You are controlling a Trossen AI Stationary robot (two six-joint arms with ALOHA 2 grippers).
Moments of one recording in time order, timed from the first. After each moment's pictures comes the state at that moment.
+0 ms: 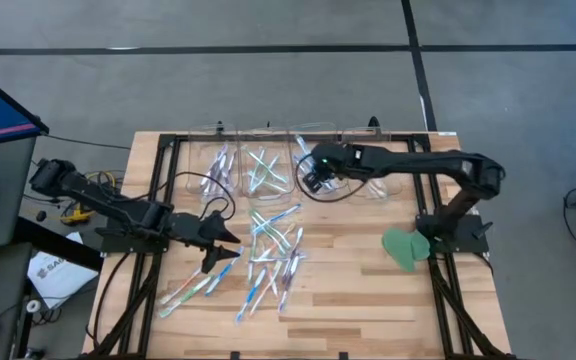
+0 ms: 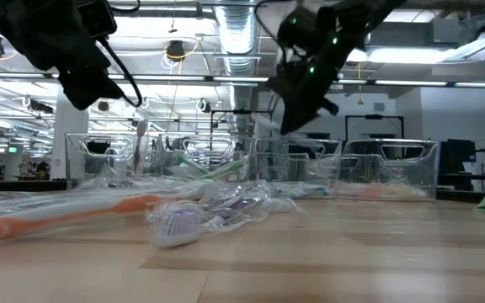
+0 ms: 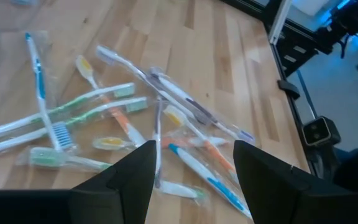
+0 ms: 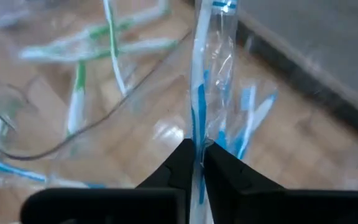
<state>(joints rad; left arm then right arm) -0.33 0.91 0.41 -0.02 -0.16 -0.53 -0.30 1.66 1.17 -0.43 0.30 0.37</state>
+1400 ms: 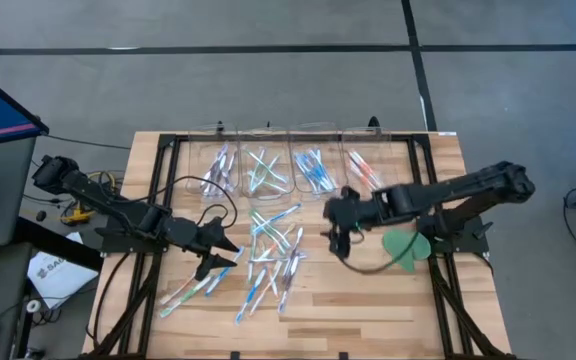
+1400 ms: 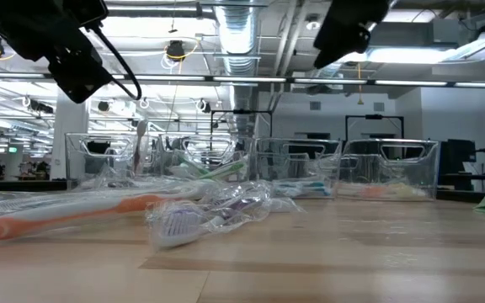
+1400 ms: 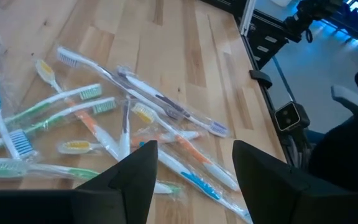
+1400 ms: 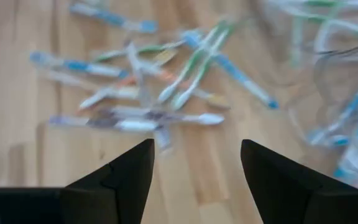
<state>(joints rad) -0.39 0.91 0.41 0.01 -0.13 -0.50 0.22 1.41 1.19 -0.68 0.23 0.38</state>
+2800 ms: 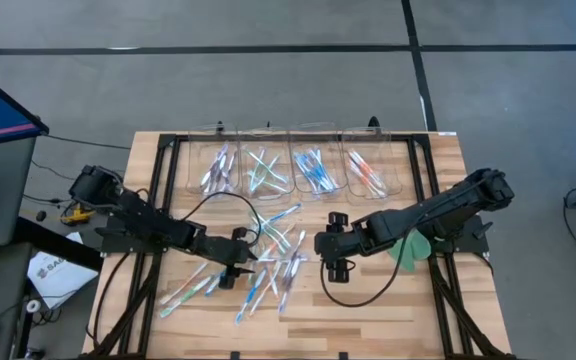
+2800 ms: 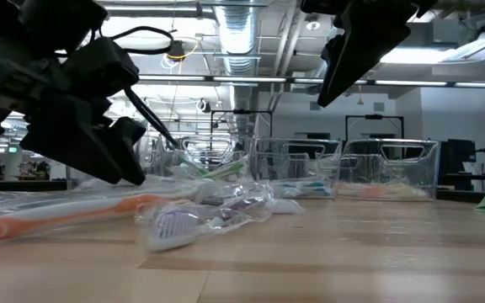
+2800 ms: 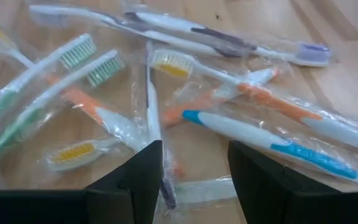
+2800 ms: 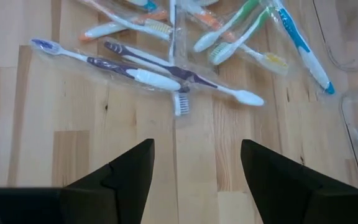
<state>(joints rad) -0.35 1.51 0.41 0.42 -0.14 -0.14 0.33 1.61 1.19 -0.67 0.23 0.29</state>
